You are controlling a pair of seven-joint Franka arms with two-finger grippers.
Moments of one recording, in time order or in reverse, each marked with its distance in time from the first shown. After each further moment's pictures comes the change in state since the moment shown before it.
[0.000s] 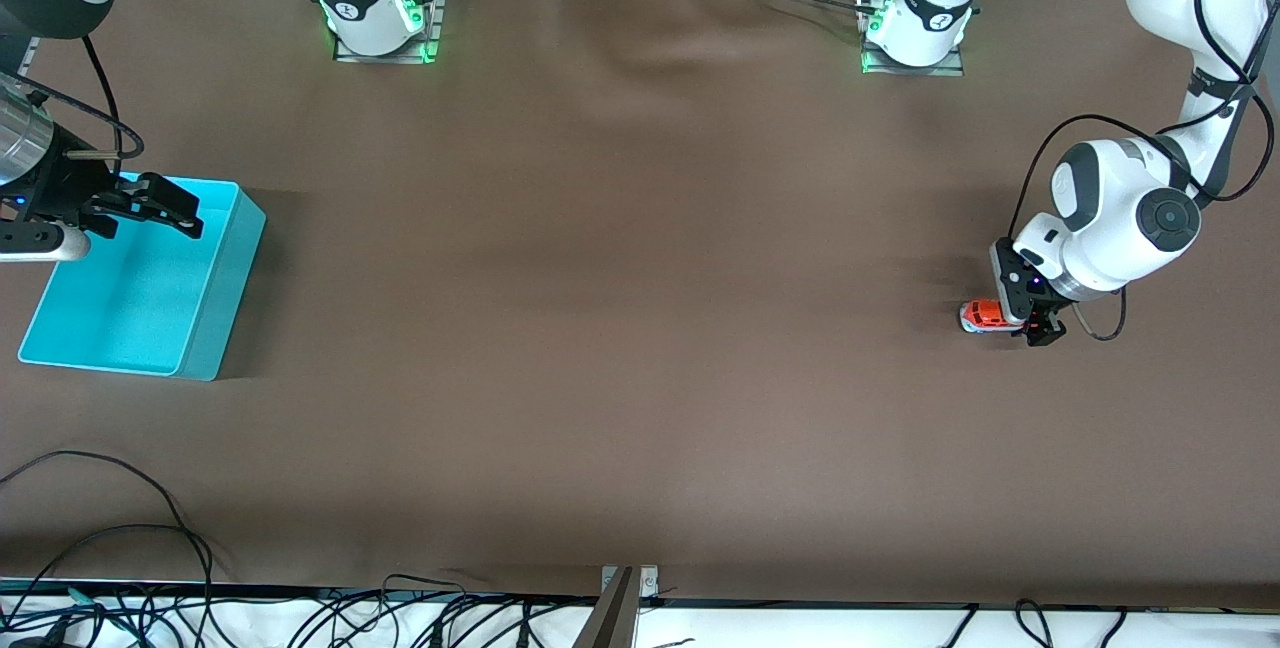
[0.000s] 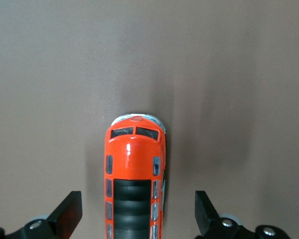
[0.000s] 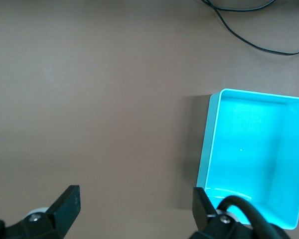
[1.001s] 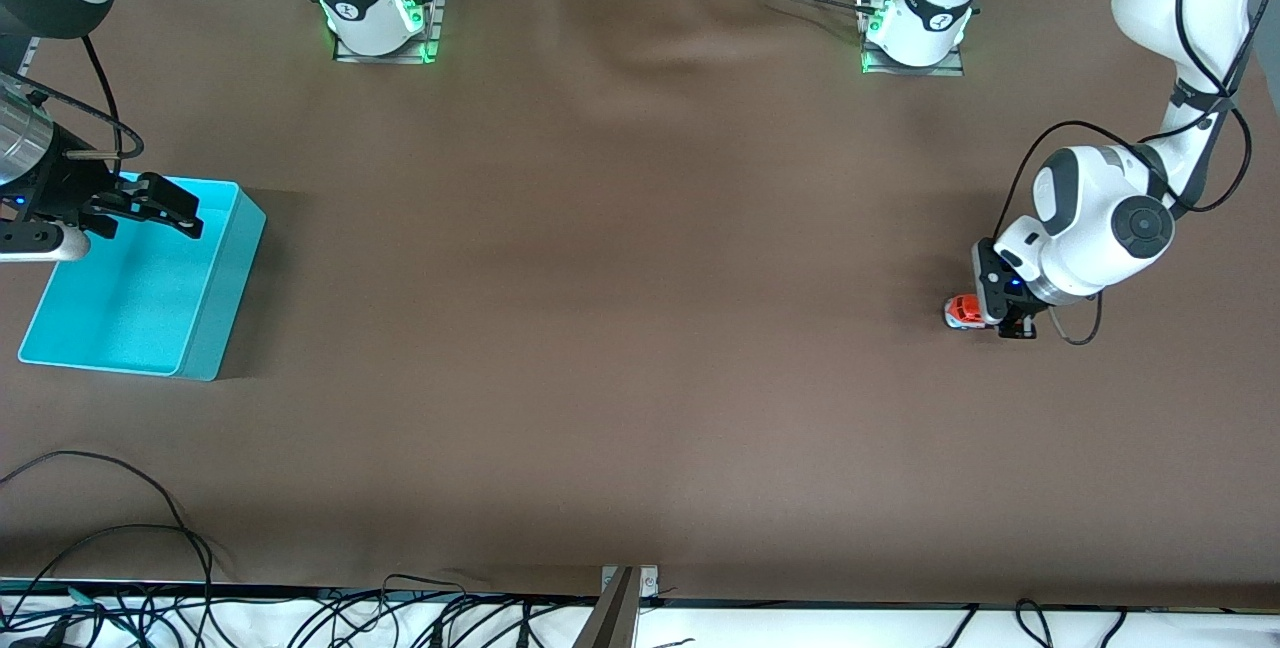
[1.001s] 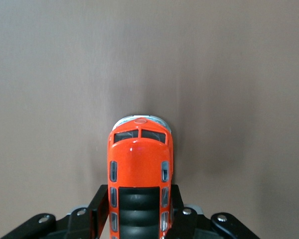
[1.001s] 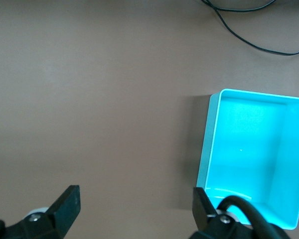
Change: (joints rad) left arm -0.011 0.021 -0.037 0.004 0.001 0.010 0.025; right arm 0.000 0.000 0.000 0.001 0.000 0.000 0.000
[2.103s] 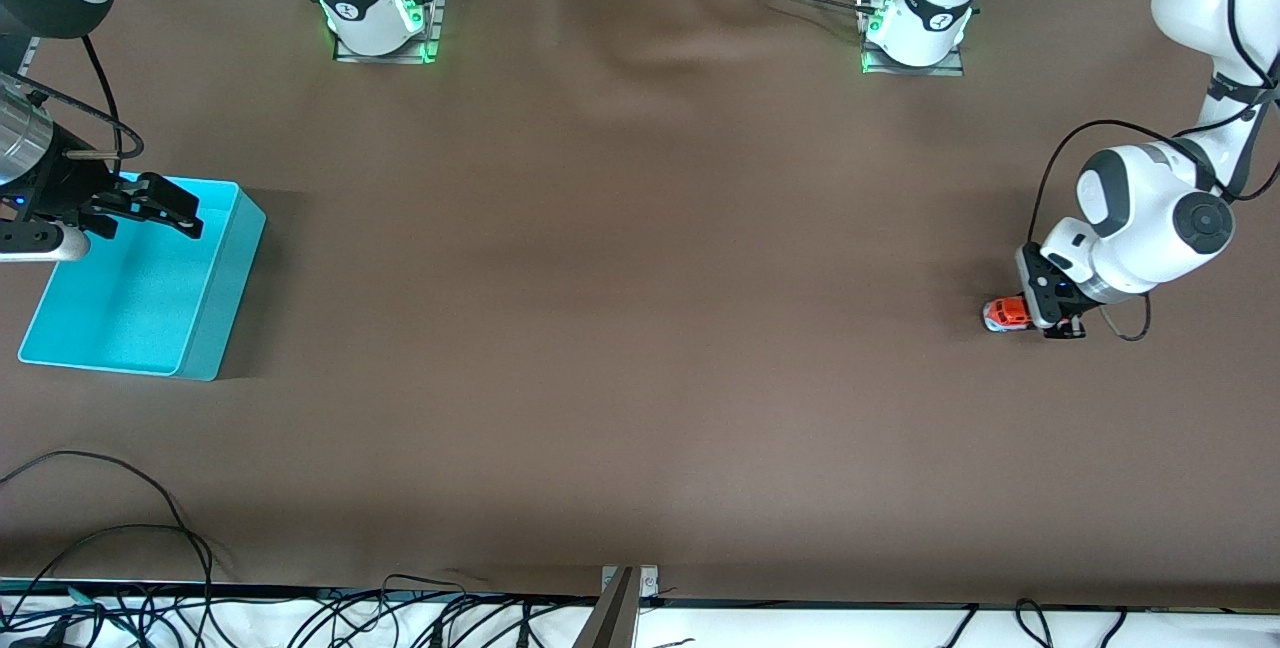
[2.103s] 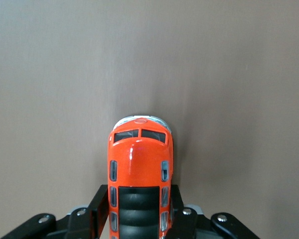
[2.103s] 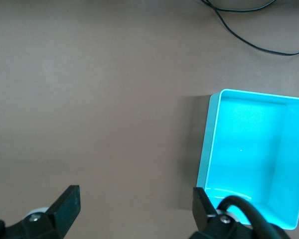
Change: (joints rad) left arm 0.153 0.019 -0.019 0.022 0.000 0.014 0.027; right arm 0.000 0.000 0.000 0.000 0.000 0.000 0.000
